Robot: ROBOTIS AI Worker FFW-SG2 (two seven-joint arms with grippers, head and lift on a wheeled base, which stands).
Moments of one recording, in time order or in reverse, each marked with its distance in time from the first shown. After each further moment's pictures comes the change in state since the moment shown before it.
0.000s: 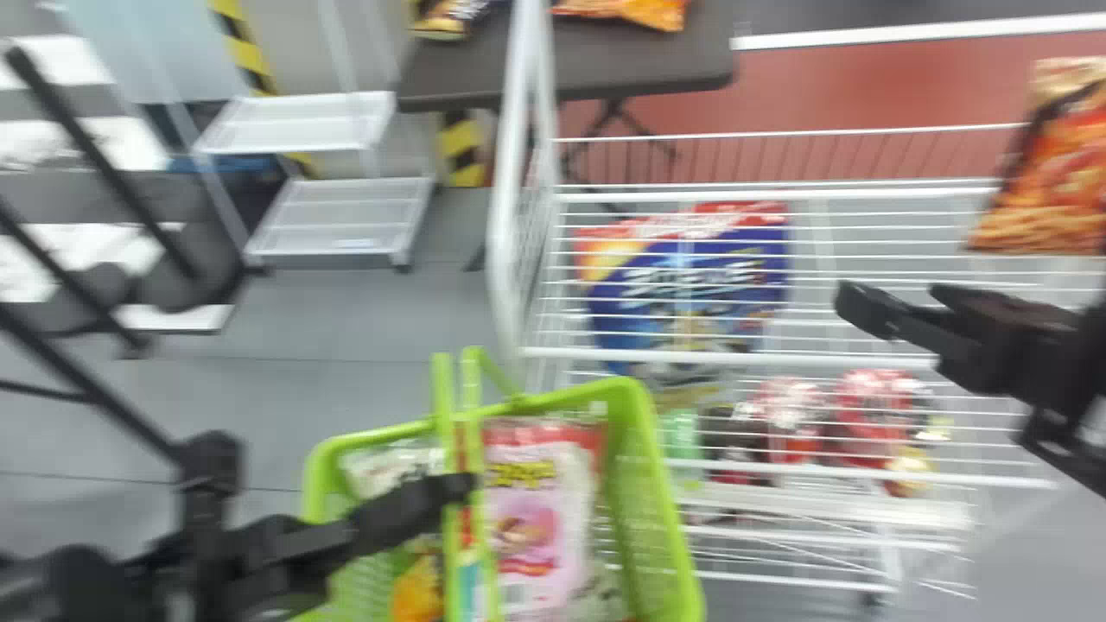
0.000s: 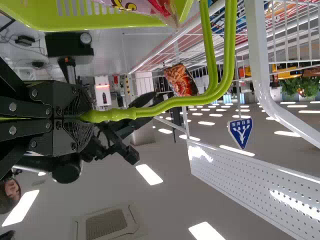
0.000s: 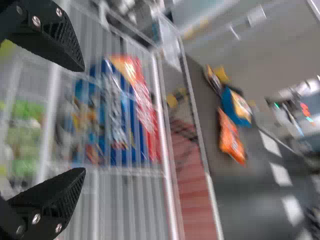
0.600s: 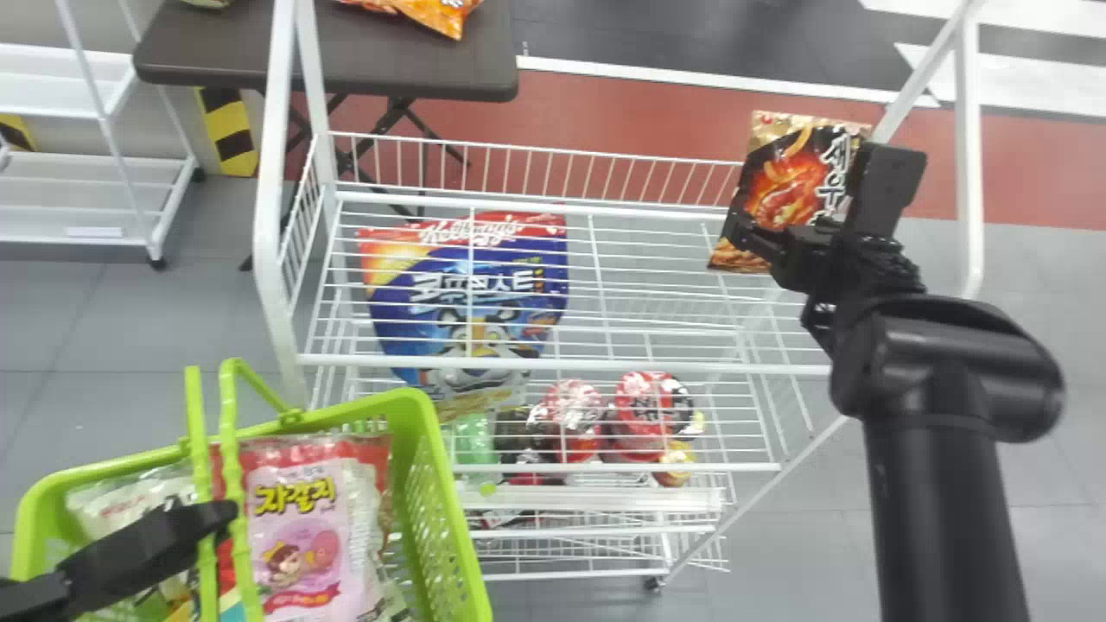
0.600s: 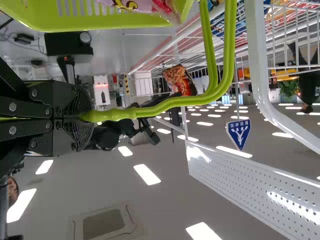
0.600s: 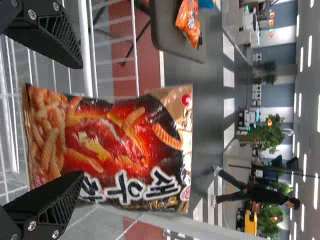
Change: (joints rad) left arm 0.001 -0.001 0.003 0.015 0.000 0.000 0.000; right arm -0.361 -0.025 -0.084 0.639 0.304 -0.354 -0.058
